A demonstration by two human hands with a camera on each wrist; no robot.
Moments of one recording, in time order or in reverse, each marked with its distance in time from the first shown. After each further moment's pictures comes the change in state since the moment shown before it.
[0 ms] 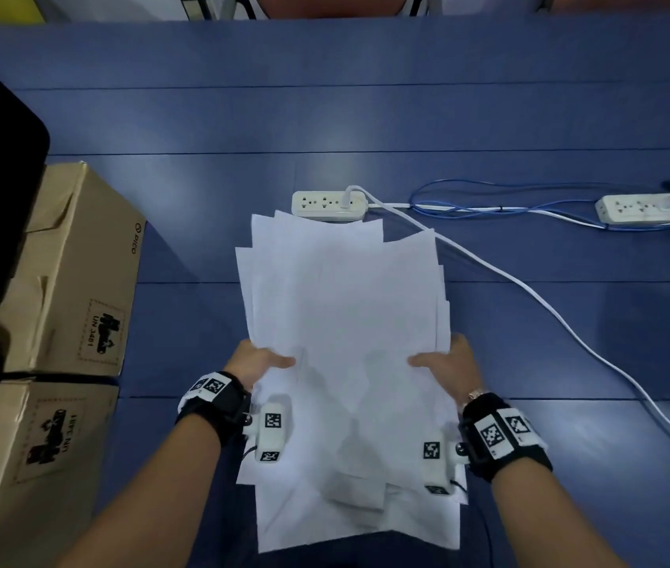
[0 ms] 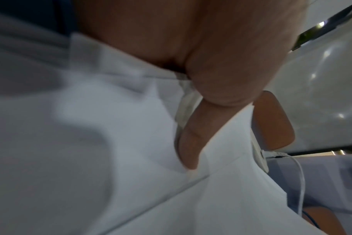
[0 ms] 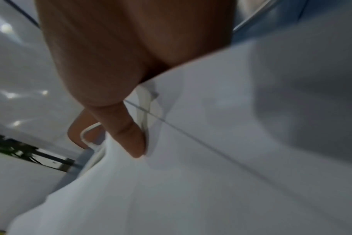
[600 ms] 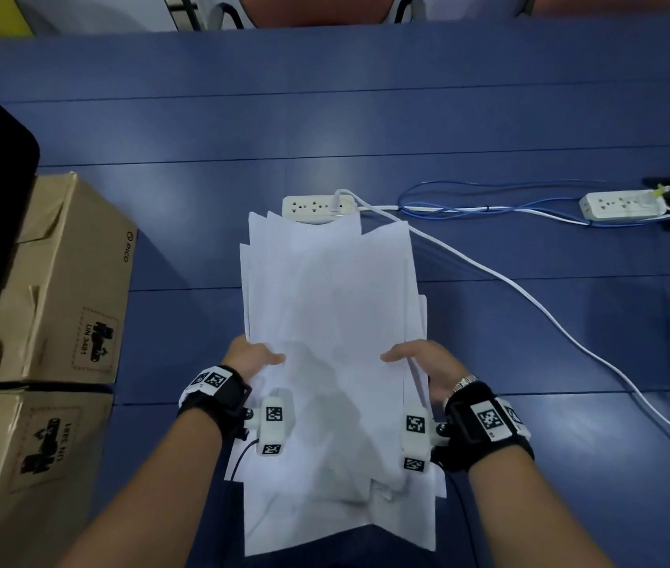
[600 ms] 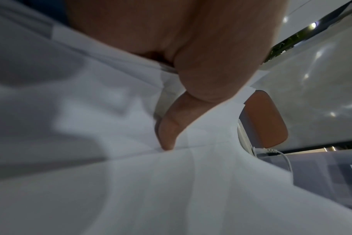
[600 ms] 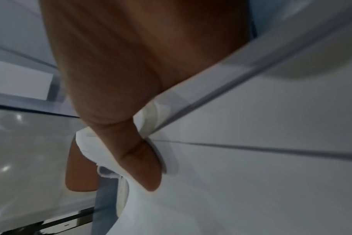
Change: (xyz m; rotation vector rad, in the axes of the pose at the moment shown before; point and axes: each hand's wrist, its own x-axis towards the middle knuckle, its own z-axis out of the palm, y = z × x) left_hand 0.005 0.010 0.008 0.035 0.108 -0.054; right_hand -0.022 -0.033 0.009 0.093 -0.319 0.289
